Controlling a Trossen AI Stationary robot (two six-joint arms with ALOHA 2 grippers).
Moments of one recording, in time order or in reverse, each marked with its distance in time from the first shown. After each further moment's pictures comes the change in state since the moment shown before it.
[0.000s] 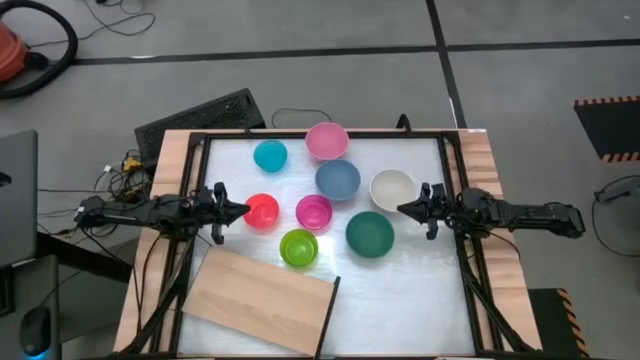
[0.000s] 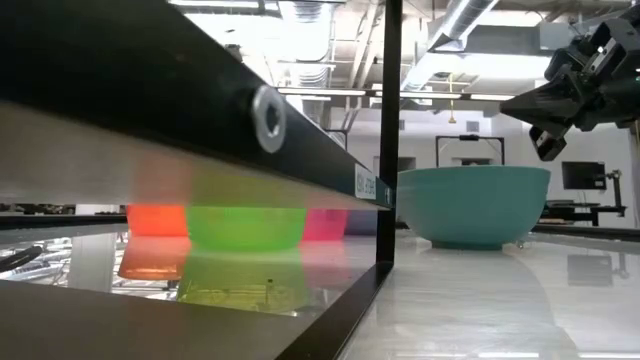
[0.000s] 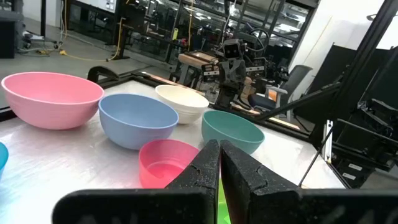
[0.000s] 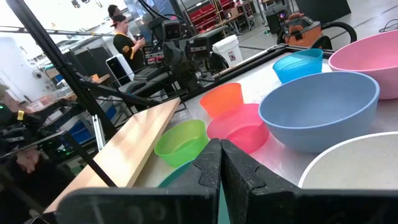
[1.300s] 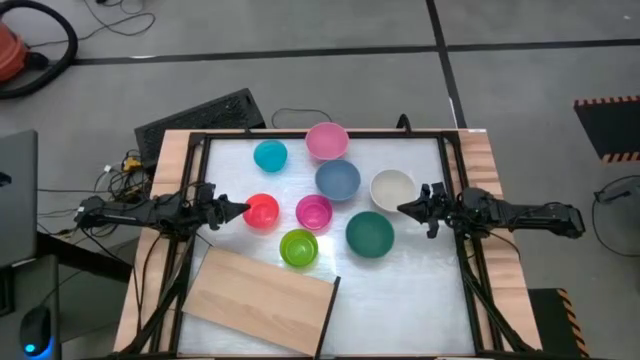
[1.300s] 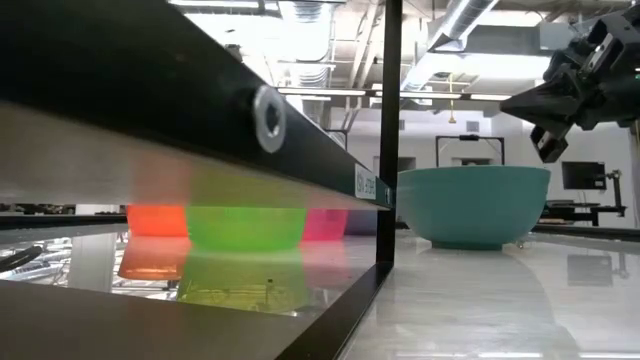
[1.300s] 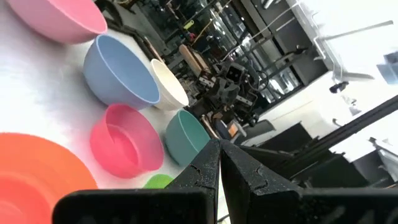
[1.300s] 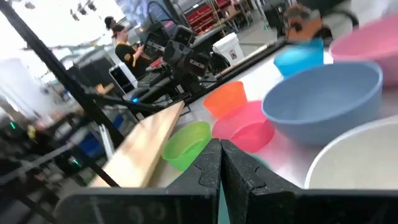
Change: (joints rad) left arm 0.000 0.000 0.000 0.006 -0.032 -0.635; right arm -0.002 0.000 0.007 0.011 0.002 0.124
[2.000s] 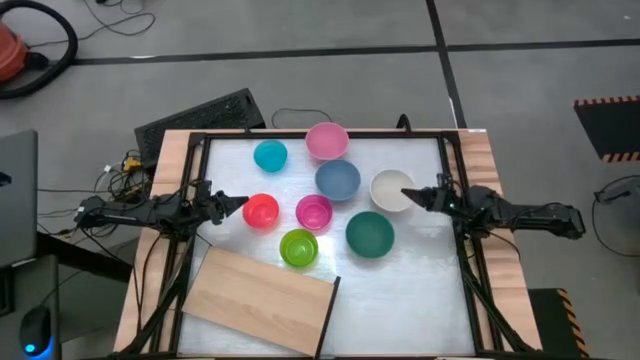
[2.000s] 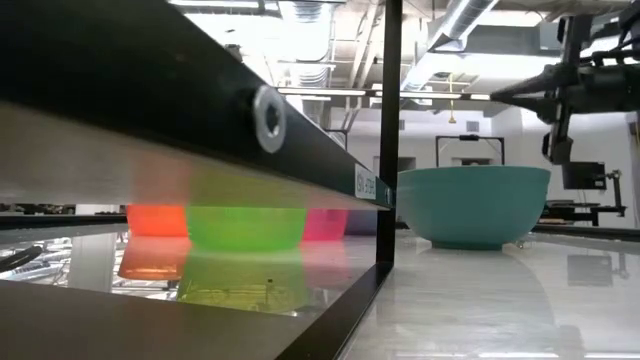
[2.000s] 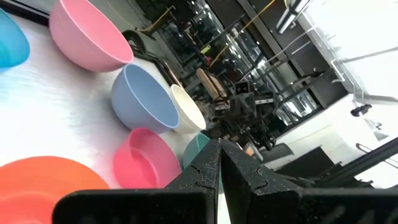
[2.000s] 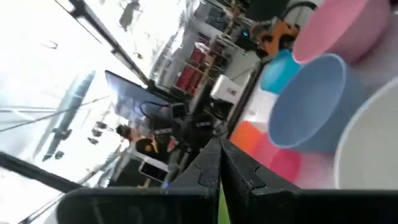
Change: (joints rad) left arm 0.000 0.000 0.004 0.011 -0.130 0.018; right arm -0.007 -0.003 0.011 0.106 0.214 0.509
